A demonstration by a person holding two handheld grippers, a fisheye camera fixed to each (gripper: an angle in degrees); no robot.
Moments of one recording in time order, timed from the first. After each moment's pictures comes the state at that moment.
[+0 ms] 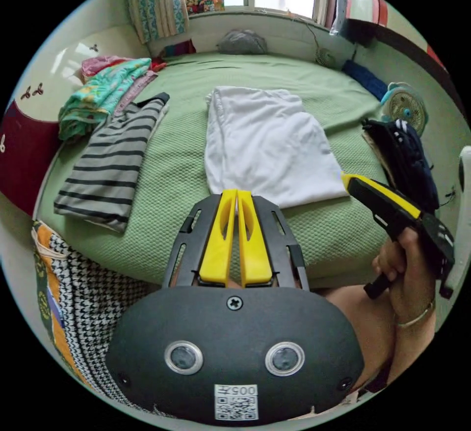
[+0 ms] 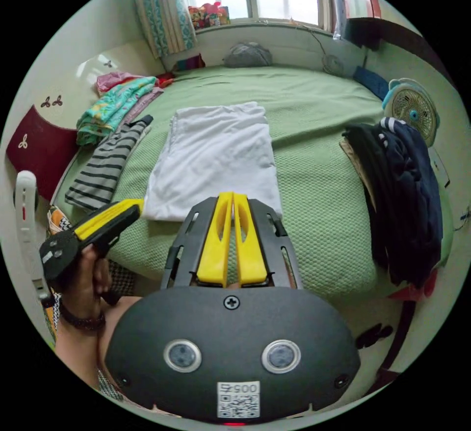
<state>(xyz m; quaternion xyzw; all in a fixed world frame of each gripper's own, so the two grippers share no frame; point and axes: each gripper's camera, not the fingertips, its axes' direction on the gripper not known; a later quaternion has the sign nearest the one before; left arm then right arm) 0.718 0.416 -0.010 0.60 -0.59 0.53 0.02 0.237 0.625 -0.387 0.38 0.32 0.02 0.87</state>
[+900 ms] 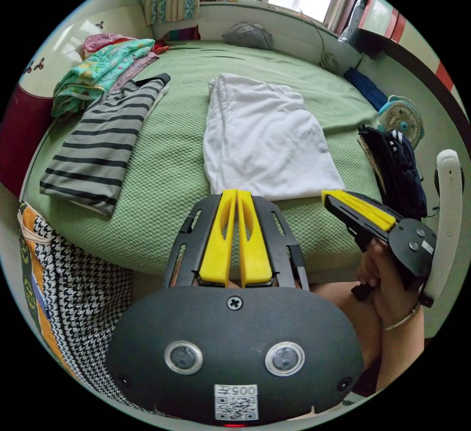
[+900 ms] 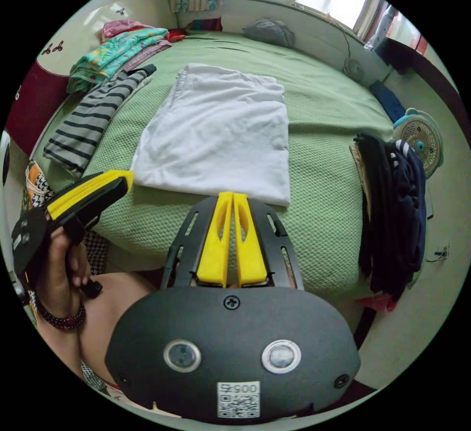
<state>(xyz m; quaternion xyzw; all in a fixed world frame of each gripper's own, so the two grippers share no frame) 0.687 0.392 -0.044 0.60 -0.59 0.54 0.07 0.218 0.600 -0.317 0.29 0.38 -0.01 0.88</state>
